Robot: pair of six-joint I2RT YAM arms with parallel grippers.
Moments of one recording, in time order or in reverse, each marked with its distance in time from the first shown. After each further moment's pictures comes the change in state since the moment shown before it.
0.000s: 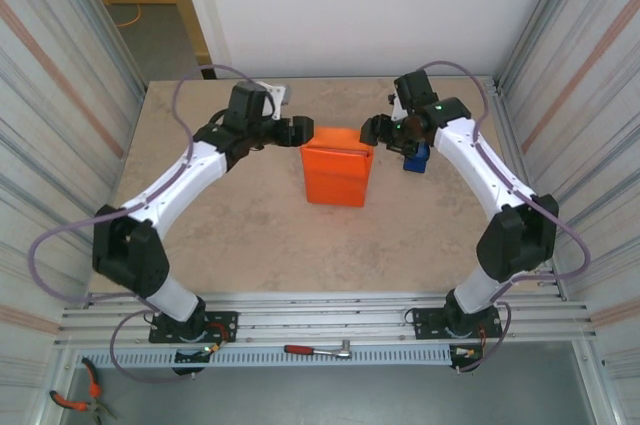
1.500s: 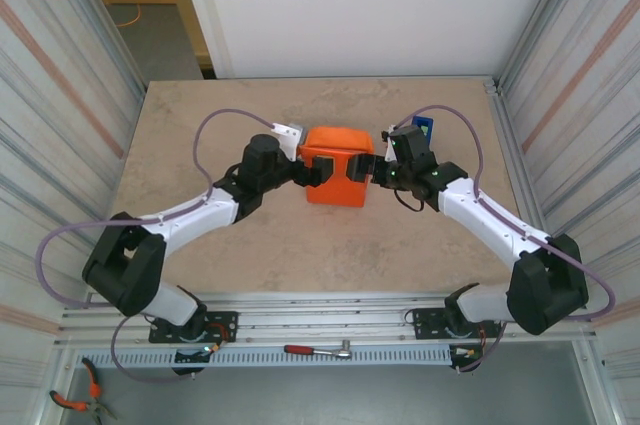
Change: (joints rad) left arm -0.170 -0.044 -0.451 0.604 -0.063 0.034; right arm 0.137 -0.284 -0.583 0.517 0.071 0.039
